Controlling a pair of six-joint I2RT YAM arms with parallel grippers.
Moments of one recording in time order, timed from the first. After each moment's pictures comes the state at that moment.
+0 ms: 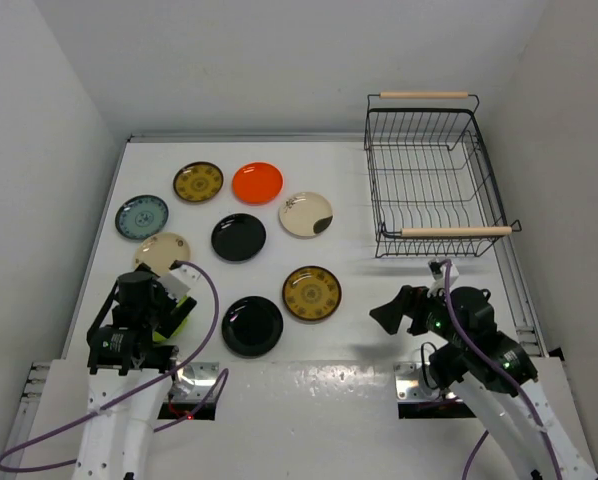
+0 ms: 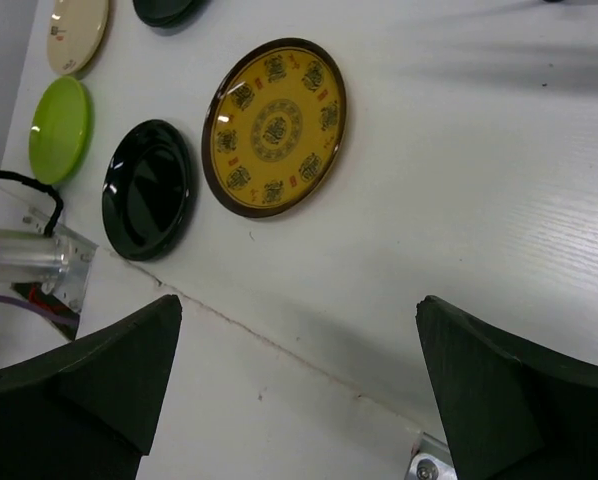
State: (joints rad) left arm -0.01 0.33 0.54 -0.98 -0.12 0.70; right arm 0.48 0.13 0.37 -0.74 -0.19 0.55
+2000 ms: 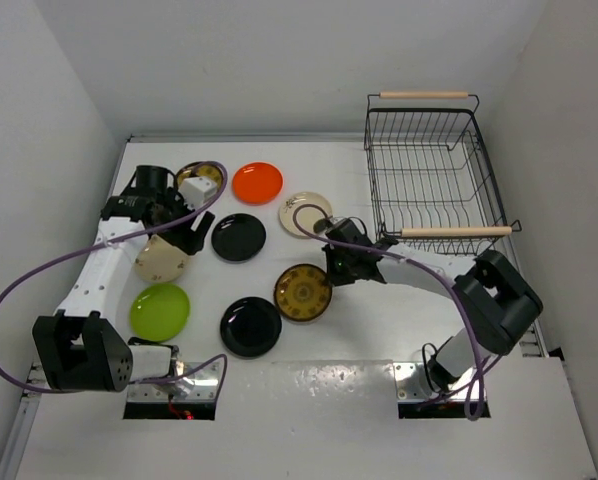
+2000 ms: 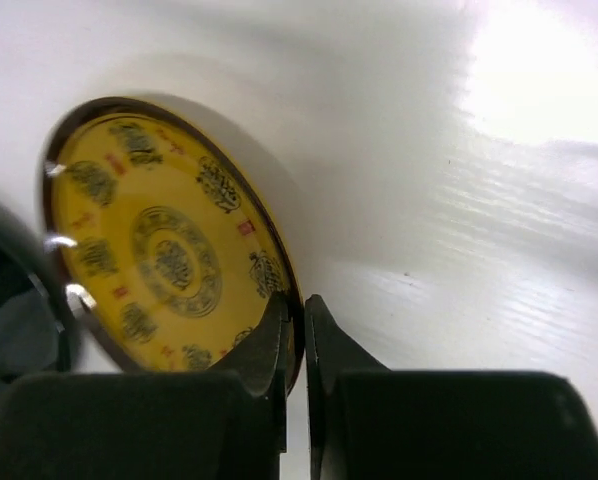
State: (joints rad) left arm -0.01 1.26 1.14 -0.88 0.24 0.52; right arm 0.71 1.60 0.79 -0.23 0.00 0.52
